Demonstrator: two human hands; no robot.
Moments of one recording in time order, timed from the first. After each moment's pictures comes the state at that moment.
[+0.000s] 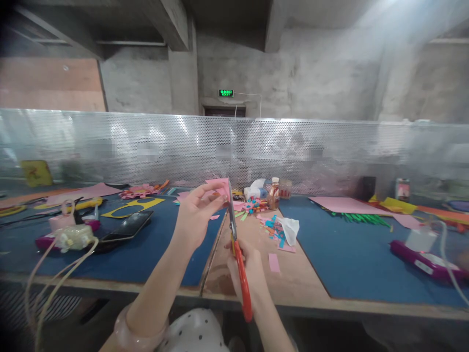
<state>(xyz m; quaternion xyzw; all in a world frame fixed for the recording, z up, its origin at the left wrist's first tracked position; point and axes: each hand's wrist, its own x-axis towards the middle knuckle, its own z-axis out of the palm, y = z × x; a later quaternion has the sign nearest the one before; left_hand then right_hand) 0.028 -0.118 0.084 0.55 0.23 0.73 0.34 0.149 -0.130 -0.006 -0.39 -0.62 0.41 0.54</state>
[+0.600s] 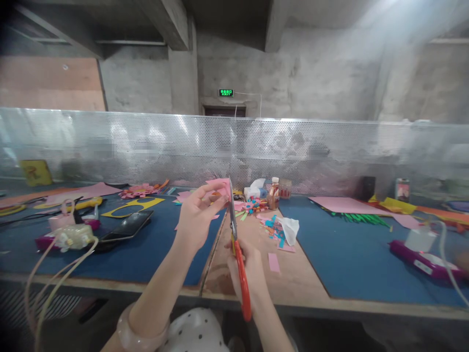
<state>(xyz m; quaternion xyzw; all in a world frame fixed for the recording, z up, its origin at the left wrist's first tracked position) 0.033 -0.120 0.084 0.54 0.25 0.74 0.31 0.149 -0.128 -0.007 -0.40 -0.63 0.38 0.54</state>
